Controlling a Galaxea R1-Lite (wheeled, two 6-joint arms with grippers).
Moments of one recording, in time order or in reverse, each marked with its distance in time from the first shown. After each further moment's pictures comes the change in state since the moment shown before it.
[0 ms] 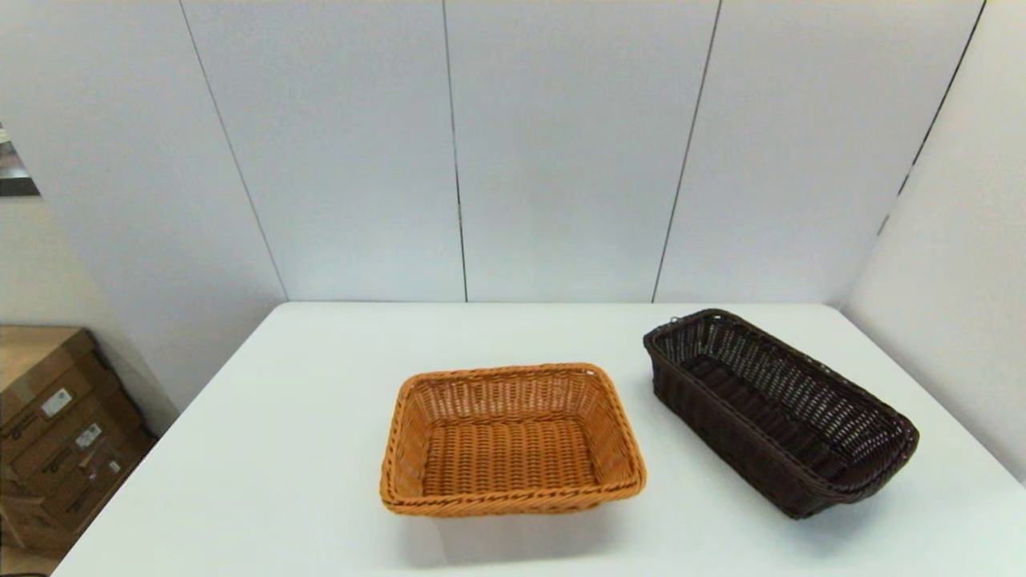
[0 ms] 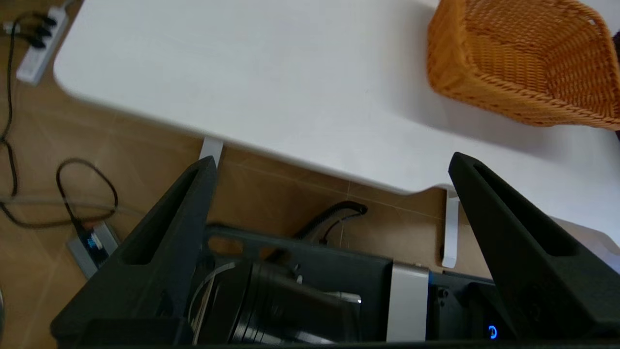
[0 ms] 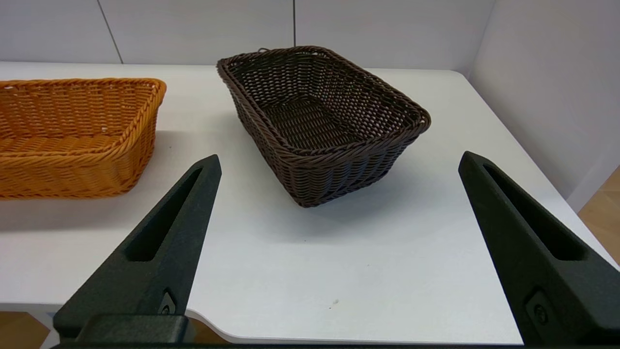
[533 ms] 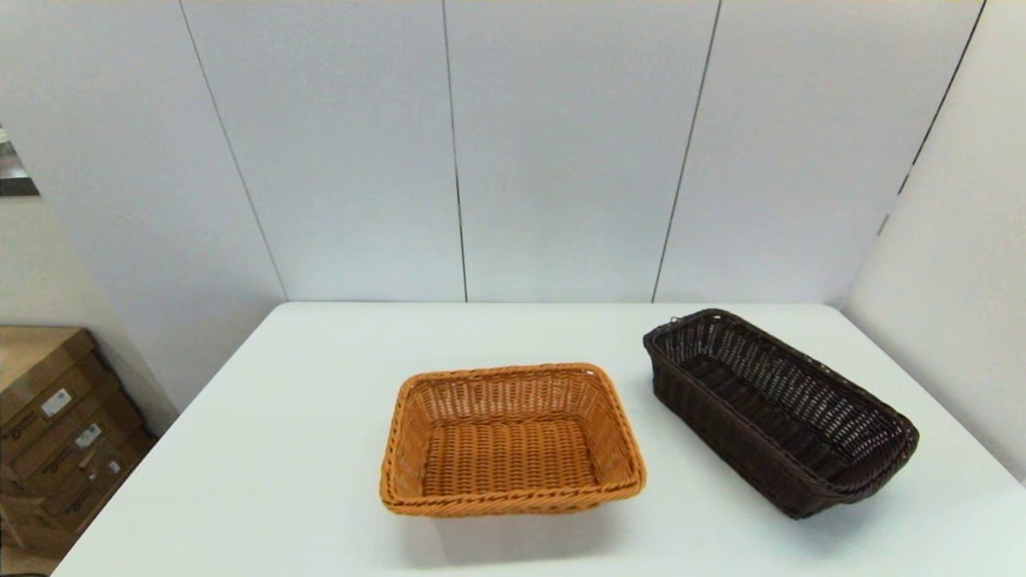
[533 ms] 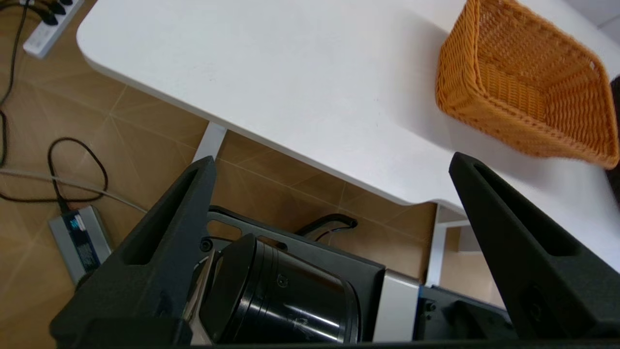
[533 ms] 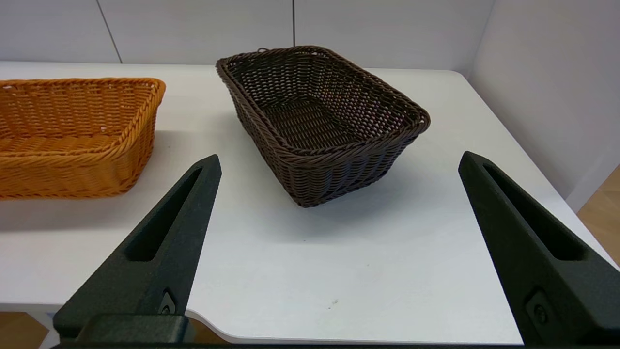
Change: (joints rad) left arm 0.081 -0.053 -0.019 0.049 0.001 -0.068; right arm 0.000 0.000 0.000 0.000 0.000 0.001
